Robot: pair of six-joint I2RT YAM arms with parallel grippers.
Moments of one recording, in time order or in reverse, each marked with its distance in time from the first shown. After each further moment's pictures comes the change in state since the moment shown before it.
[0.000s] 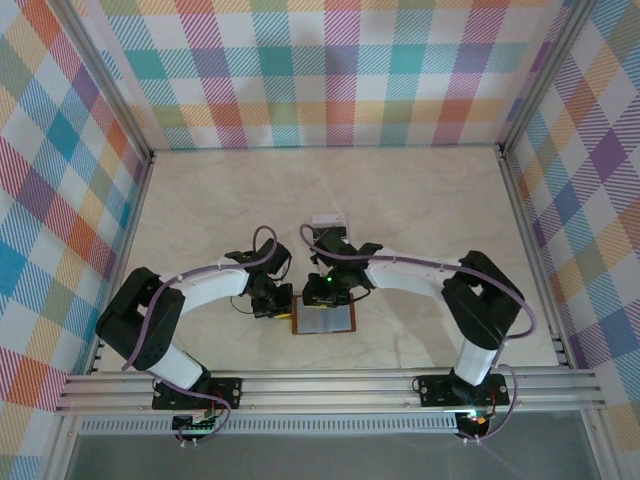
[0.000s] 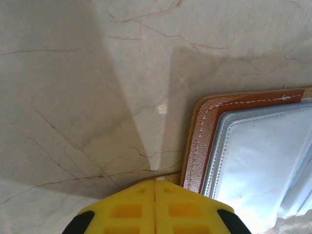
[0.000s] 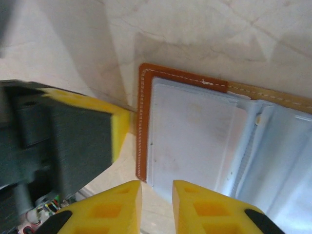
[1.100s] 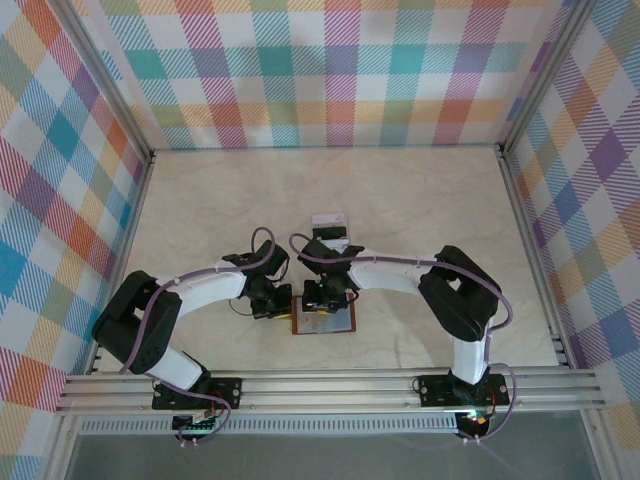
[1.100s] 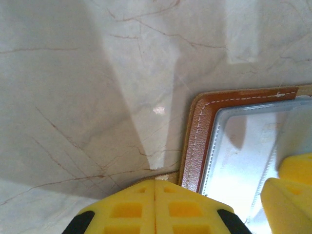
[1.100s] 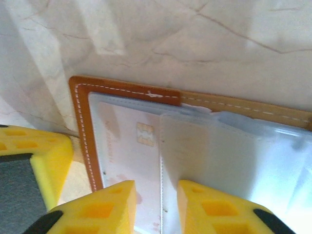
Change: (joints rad) left arm 0.001 -0.025 -0.027 0.029 0.006 -0.001; right arm 0.052 0.099 0.092 -0.136 0.153 0.040
